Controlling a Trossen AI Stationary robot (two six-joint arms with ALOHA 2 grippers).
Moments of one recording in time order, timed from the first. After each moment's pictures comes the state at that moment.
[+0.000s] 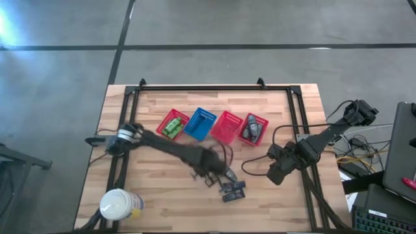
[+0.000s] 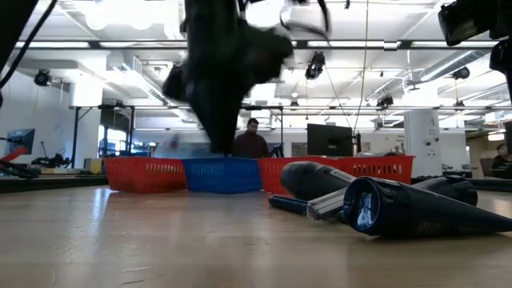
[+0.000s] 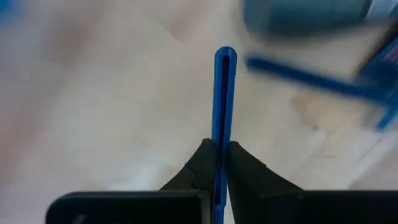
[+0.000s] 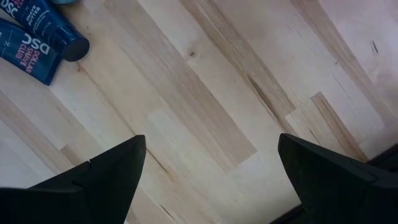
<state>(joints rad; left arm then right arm) -0.23 2.05 1.69 -1.04 -0.07 -0.89 0.57 1.23 0.93 -1.14 0.10 1.28</state>
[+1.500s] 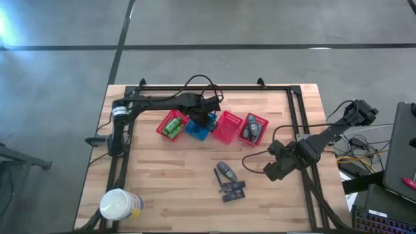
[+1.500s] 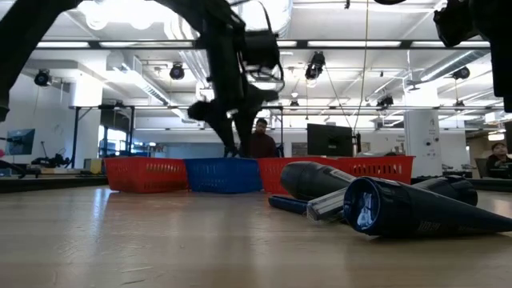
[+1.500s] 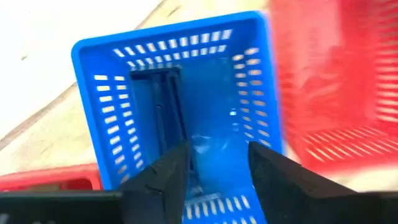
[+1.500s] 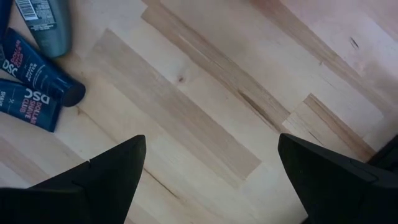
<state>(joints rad) 0.27 1.94 1.60 -0.92 -0.10 -0.65 0.57 1.23 0.93 -1.15 0.19 1.45</state>
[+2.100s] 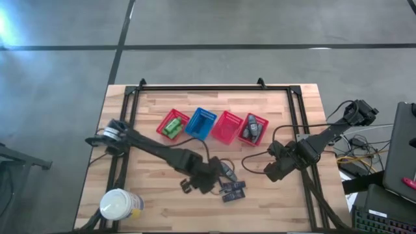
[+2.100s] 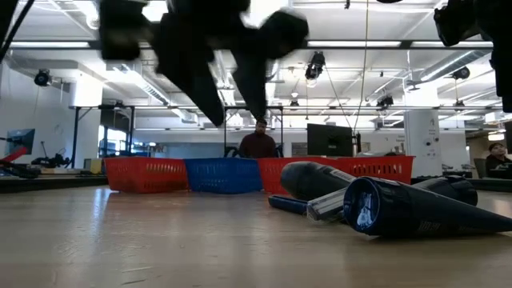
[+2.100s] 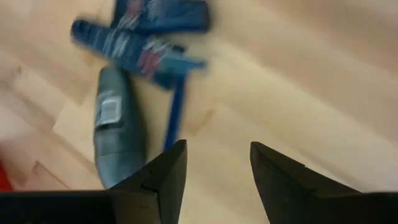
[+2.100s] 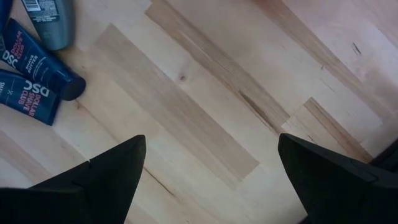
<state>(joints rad) -0.31 1.91 1.54 -0.74 0.01 0.69 0.57 1.23 0.93 -1.14 0.18 1.41</state>
